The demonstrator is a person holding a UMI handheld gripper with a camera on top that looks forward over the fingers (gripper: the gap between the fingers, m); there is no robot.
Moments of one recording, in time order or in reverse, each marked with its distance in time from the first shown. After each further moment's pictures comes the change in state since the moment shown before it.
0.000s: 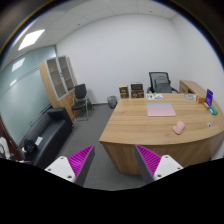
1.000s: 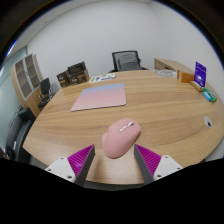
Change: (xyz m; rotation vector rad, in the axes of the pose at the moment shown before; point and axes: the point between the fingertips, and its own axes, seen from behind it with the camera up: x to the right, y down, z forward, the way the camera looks) arm 0.448 0.032 0.244 -0.122 0.198 0.100
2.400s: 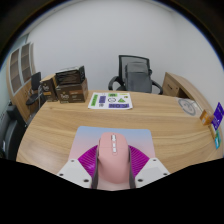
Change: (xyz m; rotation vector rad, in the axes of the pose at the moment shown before) arm -0.073 -0.214 0.216 -0.010 0.118 -0.132
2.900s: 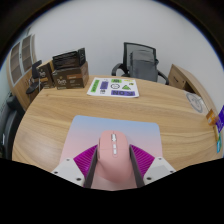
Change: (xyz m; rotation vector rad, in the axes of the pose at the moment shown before) arm -0.002 0.030 0.042 -0.132 -0.019 -0.047
